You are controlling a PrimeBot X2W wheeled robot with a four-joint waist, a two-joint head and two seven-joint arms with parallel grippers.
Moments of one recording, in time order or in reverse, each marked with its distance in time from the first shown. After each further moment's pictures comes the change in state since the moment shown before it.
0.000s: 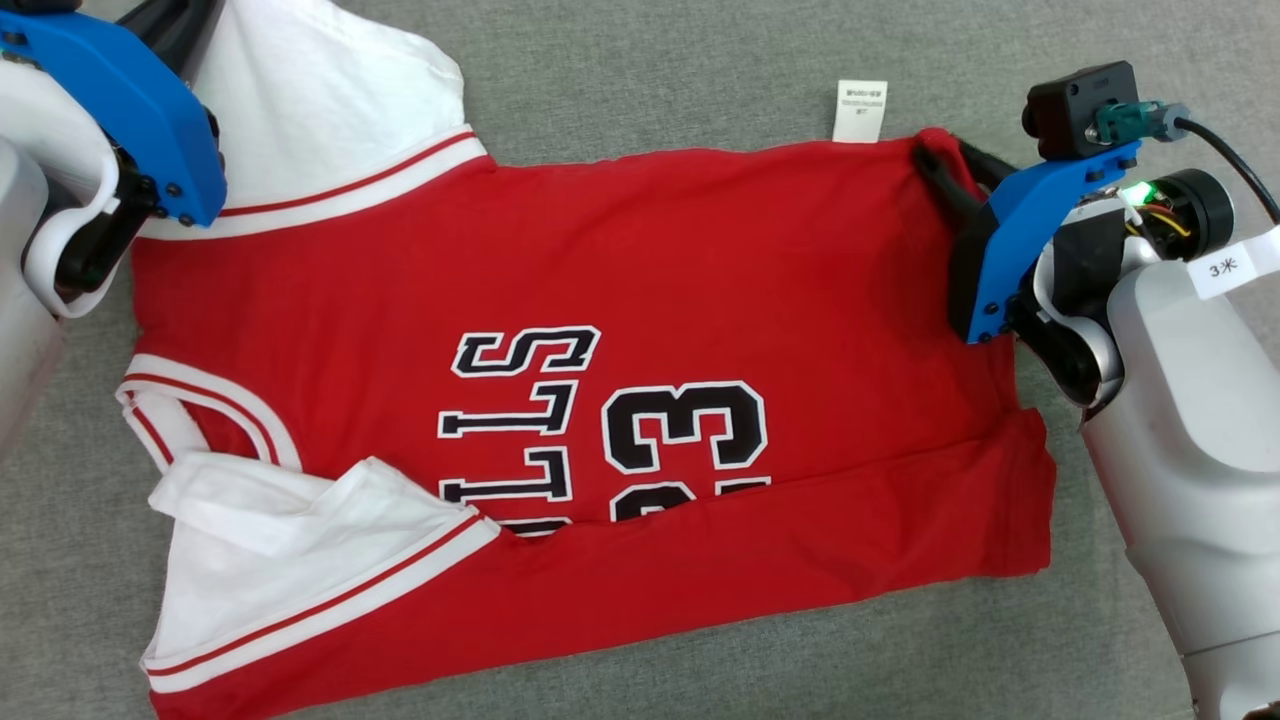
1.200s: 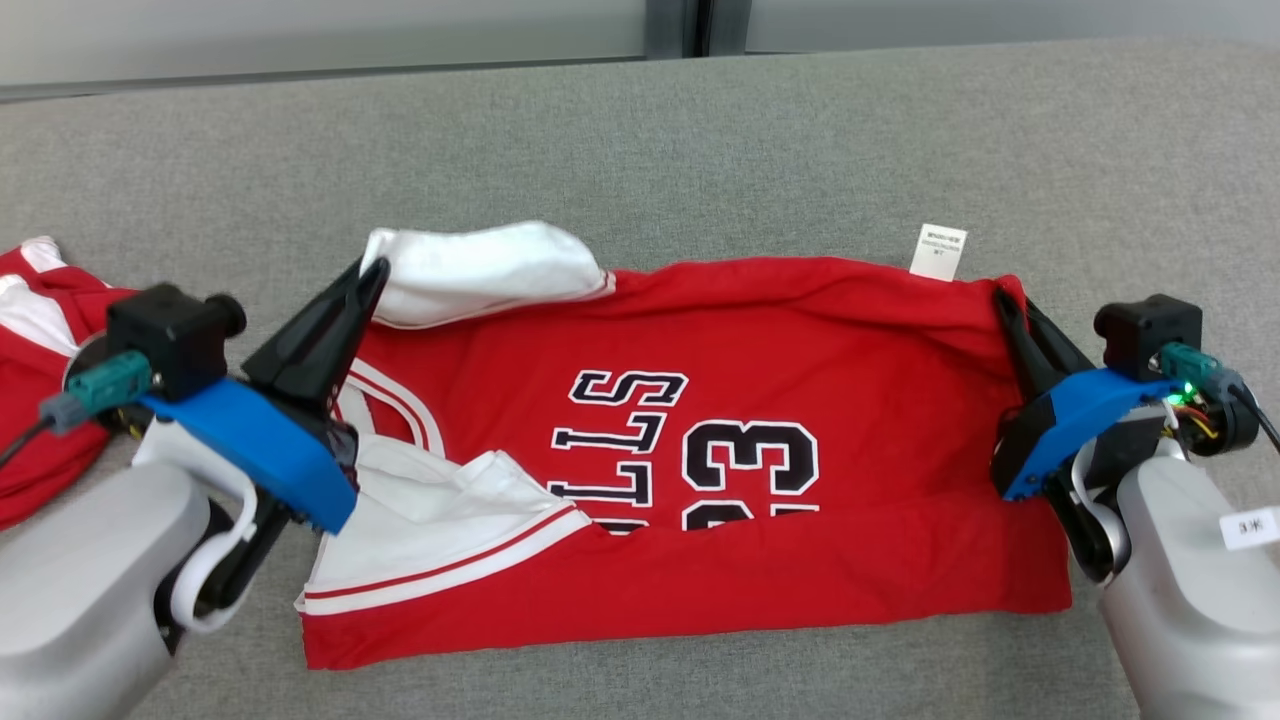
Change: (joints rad) left arm 0.417 0.145 -0.041 -0.508 -0.060 0.147 -0.303; right arm 0.262 0.003 -0.113 0.086 -0.055 0.000 -0.428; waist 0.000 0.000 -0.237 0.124
